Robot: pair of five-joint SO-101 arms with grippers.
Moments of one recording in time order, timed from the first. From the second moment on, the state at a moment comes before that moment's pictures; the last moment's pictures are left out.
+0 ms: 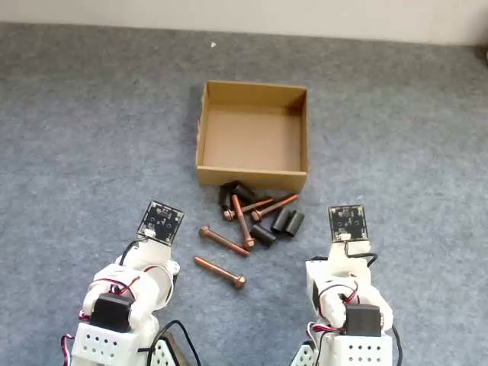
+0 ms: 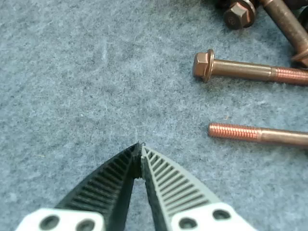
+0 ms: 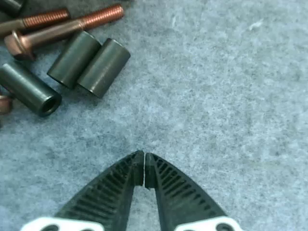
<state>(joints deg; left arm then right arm) 7.0 -103.8 96.0 75.5 -2.9 -4.5 -103.9 96.0 70.7 9.0</state>
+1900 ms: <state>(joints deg) 1.6 -103.9 91.8 73.7 -3.4 -17.4 -53.8 60.4 60.2 -20.1</state>
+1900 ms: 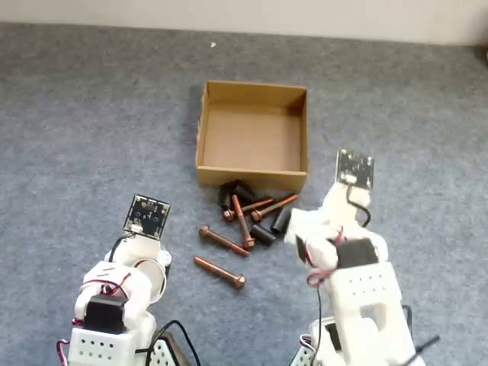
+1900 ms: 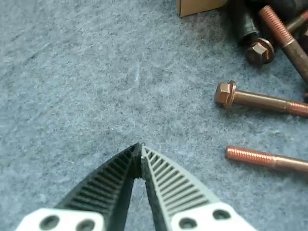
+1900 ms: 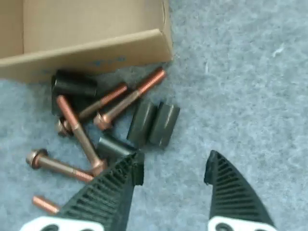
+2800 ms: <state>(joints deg) 1.6 -103.9 92.7 72.5 -3.4 -16.0 -6.9 47.2 43.0 -24.4</state>
